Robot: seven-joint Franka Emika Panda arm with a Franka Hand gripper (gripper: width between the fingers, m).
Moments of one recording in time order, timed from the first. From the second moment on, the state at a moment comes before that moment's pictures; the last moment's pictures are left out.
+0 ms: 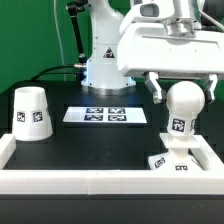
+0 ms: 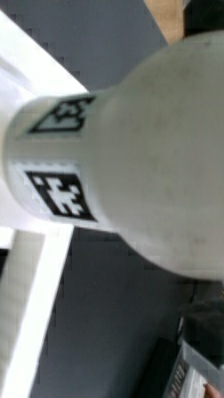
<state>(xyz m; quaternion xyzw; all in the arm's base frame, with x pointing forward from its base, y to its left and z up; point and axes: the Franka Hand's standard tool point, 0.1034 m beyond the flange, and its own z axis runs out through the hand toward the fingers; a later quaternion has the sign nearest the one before) 0.610 0.090 0.124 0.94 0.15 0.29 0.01</state>
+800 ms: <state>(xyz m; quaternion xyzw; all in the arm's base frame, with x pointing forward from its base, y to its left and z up) 0.598 0.104 0.118 0.99 0.15 0.02 -0.04</state>
